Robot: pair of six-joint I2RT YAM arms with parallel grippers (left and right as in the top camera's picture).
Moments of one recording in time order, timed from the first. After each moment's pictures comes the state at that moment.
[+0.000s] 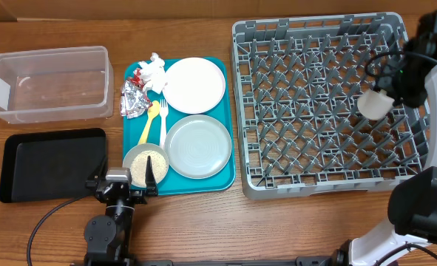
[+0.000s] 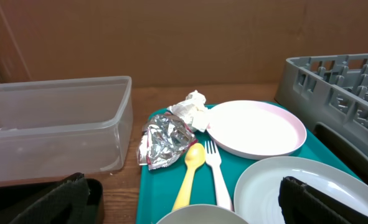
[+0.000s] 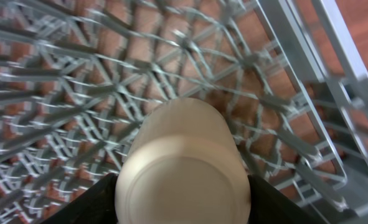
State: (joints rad) left arm -0.06 0.01 0.01 -0.08 -0.04 0.01; right arm -0.28 1.85 1.81 -1.29 0.01 0.21
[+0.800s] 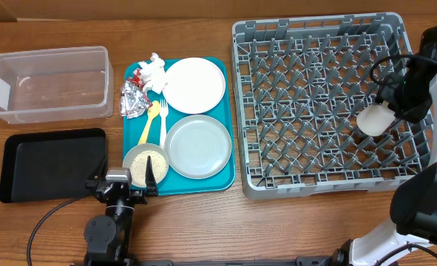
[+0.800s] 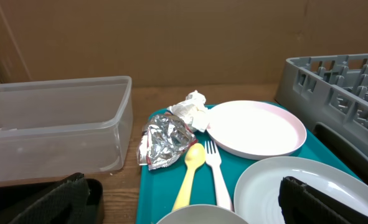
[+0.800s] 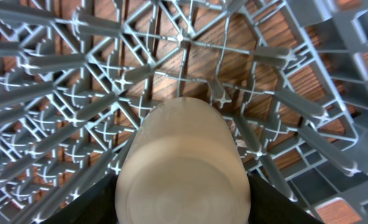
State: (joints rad) left arm -0.06 0.01 0.01 -0.08 -0.04 0.01; right arm -0.31 1.85 1.74 -1.33 -0.02 0.25
